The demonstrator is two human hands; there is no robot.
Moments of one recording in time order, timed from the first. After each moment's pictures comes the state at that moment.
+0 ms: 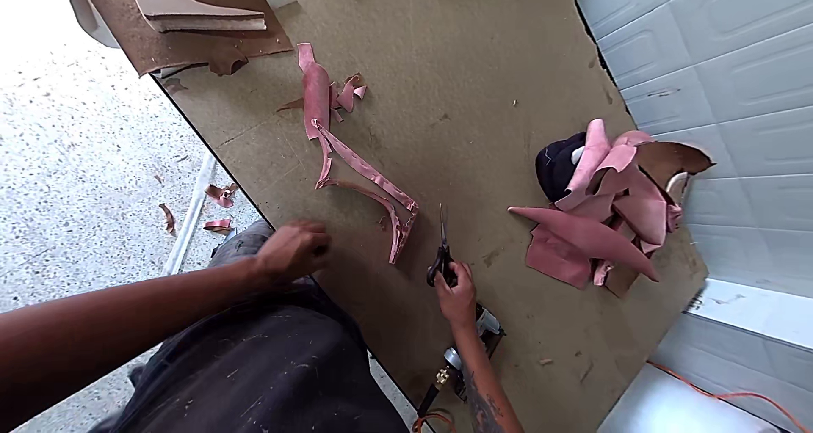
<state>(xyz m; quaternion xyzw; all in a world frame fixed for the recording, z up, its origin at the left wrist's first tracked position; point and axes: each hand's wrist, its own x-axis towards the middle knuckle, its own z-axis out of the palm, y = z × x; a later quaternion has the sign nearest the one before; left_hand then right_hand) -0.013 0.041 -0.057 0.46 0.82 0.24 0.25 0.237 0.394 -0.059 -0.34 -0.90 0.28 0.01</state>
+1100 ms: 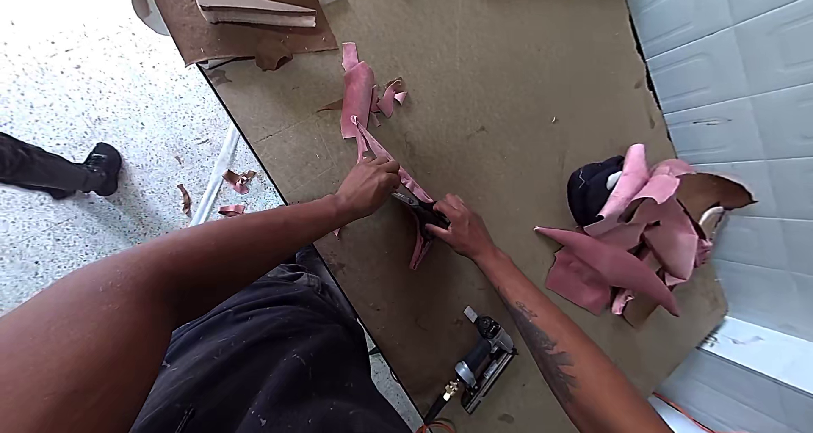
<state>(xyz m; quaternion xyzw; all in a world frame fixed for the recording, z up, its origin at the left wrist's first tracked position) -0.121 0.138 -0.069 0.47 0.83 0.29 0.12 0.024 0.409 -0.042 0.05 -0.97 0.15 -0.17</state>
